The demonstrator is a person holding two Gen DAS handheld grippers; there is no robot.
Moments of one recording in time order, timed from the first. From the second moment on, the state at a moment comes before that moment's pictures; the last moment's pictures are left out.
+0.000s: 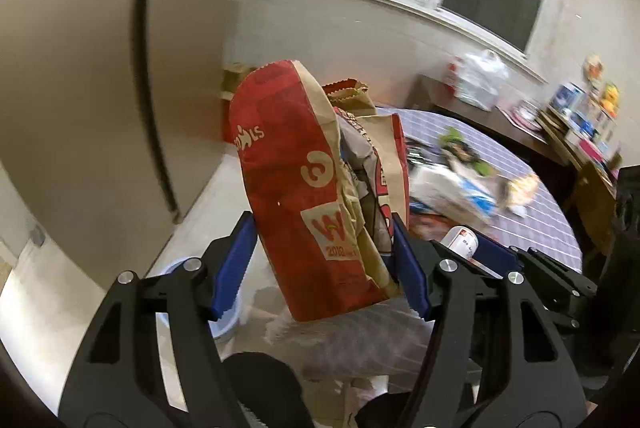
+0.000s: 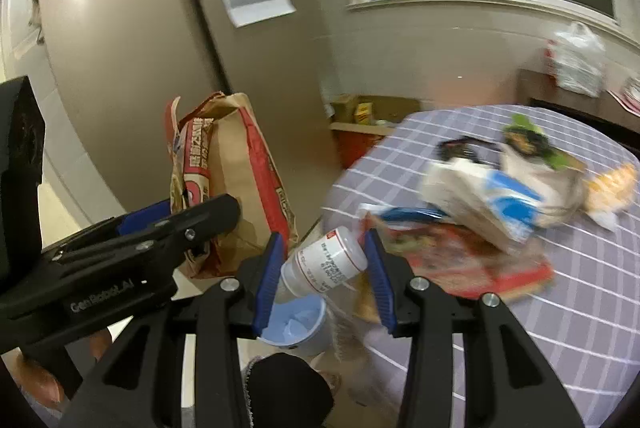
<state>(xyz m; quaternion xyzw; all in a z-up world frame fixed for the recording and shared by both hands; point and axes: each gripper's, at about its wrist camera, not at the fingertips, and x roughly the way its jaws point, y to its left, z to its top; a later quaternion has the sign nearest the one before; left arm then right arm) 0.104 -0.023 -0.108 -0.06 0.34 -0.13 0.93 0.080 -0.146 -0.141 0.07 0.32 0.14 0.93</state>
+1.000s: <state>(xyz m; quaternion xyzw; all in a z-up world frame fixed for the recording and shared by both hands) 0.233 0.172 -0.231 -0.07 0.47 0.08 0.88 0.214 0.043 -0.231 0.00 0.41 0.22 0.89</state>
